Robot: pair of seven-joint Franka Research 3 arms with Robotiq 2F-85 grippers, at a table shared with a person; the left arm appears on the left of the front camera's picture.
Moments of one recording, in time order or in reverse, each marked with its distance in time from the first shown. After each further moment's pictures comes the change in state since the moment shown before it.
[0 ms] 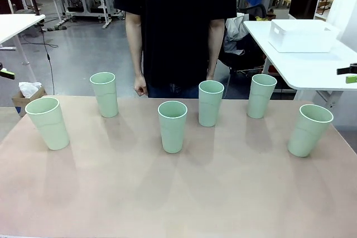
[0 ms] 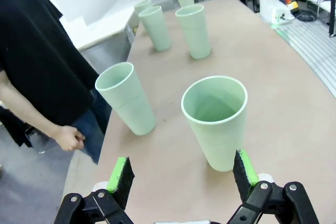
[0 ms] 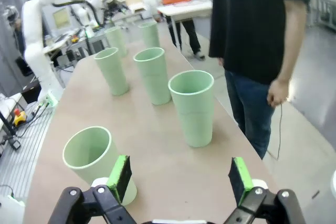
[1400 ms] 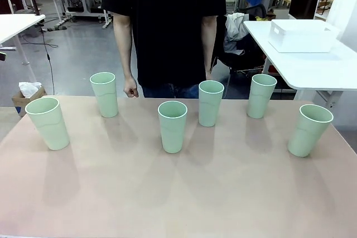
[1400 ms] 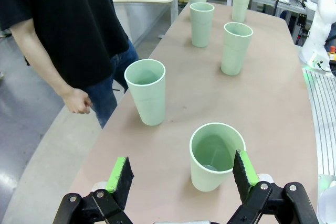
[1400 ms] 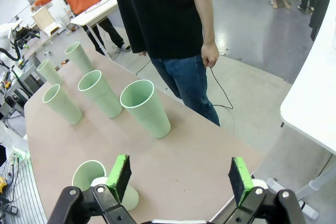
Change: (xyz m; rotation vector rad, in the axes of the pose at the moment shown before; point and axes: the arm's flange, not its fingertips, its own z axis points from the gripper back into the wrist) left arm 0.107 -0.013 0.005 0.209 0.149 0.381; right arm 0.088 0.058 0.058 -0.439 0.097 -0.323
